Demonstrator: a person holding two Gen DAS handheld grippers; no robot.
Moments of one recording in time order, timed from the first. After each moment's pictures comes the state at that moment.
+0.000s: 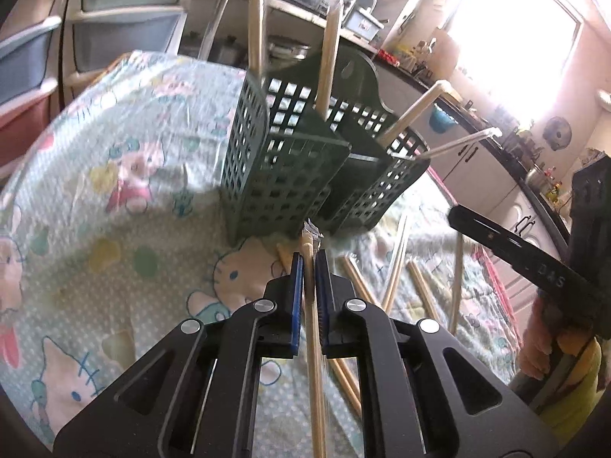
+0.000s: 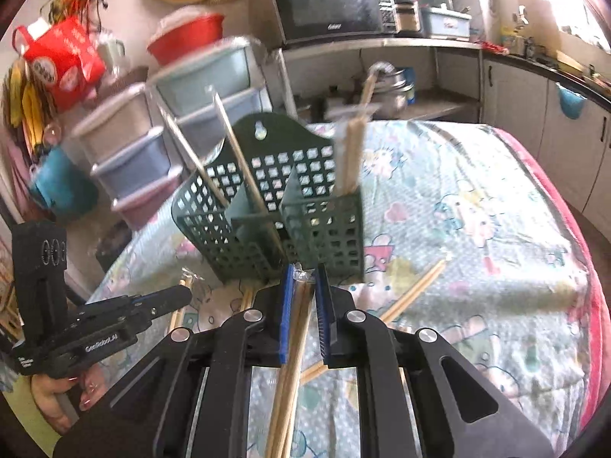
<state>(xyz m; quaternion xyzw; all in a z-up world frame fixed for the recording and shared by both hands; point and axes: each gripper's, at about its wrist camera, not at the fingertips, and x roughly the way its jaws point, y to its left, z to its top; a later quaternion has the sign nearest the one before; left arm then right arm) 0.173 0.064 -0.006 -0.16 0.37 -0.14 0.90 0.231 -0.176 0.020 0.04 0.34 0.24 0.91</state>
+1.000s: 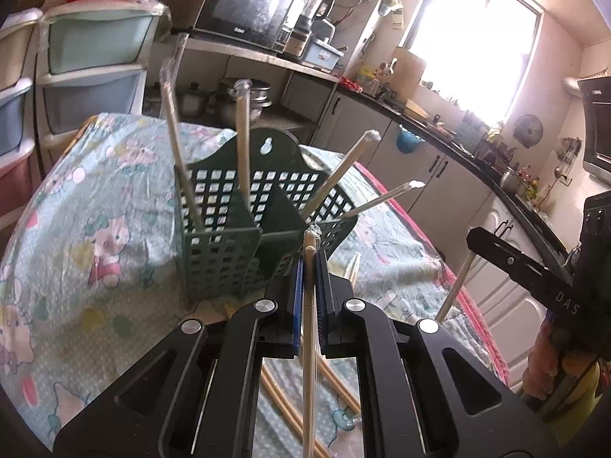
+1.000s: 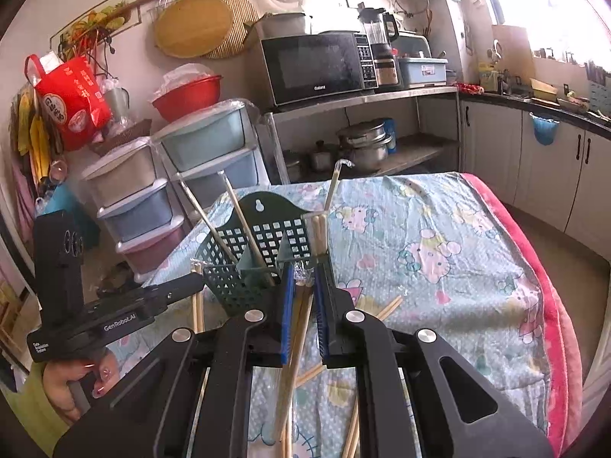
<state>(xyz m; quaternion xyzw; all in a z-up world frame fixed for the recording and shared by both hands) 0.175 0.023 0.054 -0.13 0.31 -0.18 0.93 0.178 -0.222 0.073 0.06 0.26 0.21 0.94</state>
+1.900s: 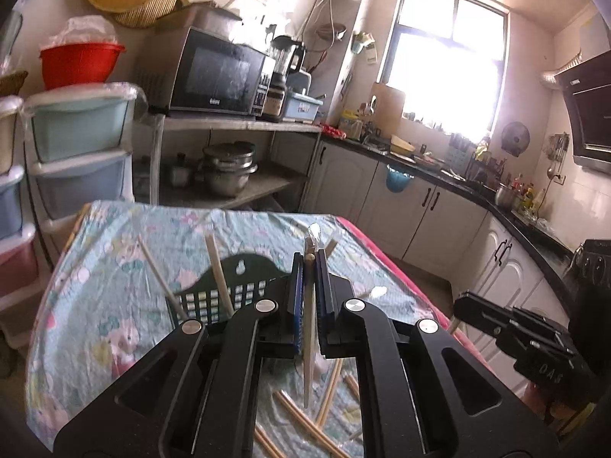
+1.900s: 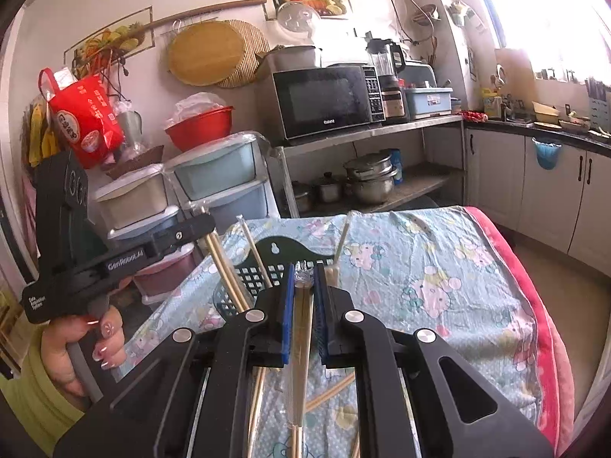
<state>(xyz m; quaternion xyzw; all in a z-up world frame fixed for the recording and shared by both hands) 0.191 0.012 0.134 -0.08 0.21 -0.18 0.96 0.166 -0.219 0.109 0.07 0.20 0.22 0.95</state>
